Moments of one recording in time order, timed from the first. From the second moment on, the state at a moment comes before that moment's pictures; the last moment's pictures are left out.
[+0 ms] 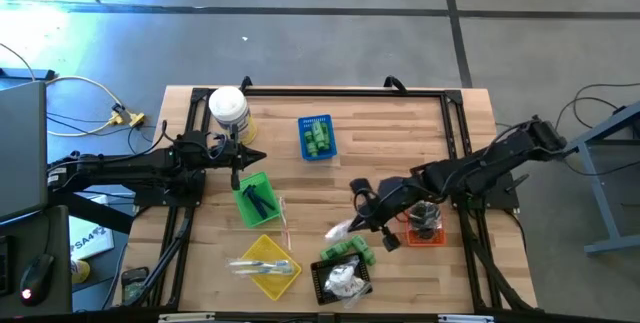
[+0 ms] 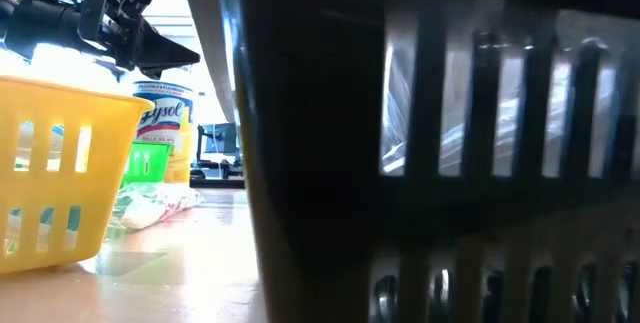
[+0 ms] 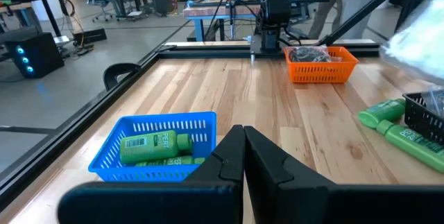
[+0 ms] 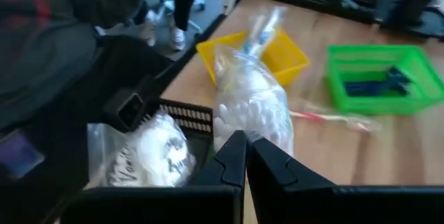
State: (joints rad) left arm 0.23 0.49 0.18 0.24 0.08 0.07; right arm 0.34 1.41 1.04 -0.17 -0.14 -0.05
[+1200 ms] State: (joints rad) left arm 0.23 0.49 0.18 0.24 0.09 0.02; right arm 0.45 1.74 1.18 -0.17 -0.23 0.24
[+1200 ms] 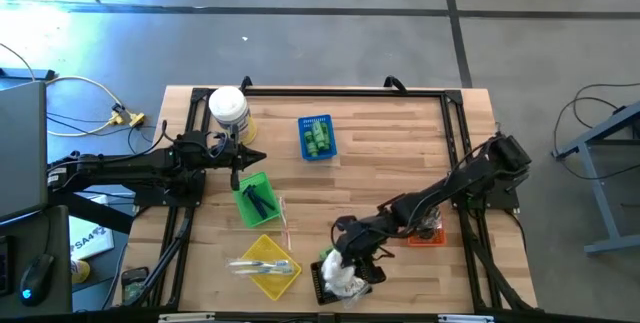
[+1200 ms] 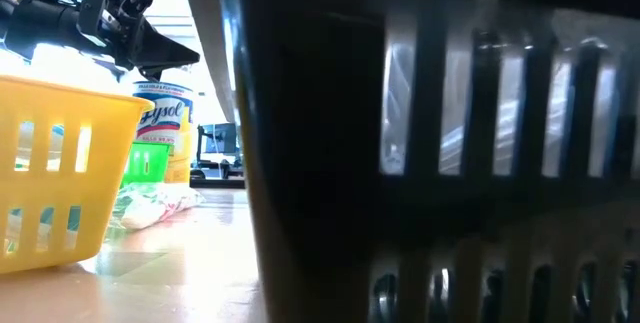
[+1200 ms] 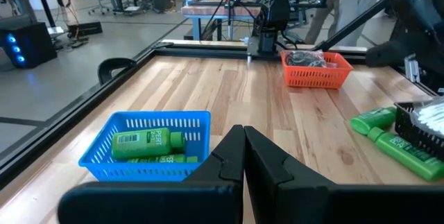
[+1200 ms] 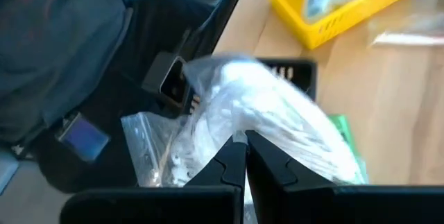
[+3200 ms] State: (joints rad) left arm 0.23 0.49 0.18 0.23 0.09 0.05; right arm 0.44 1.43 1.18 -0.60 -0.04 0.13
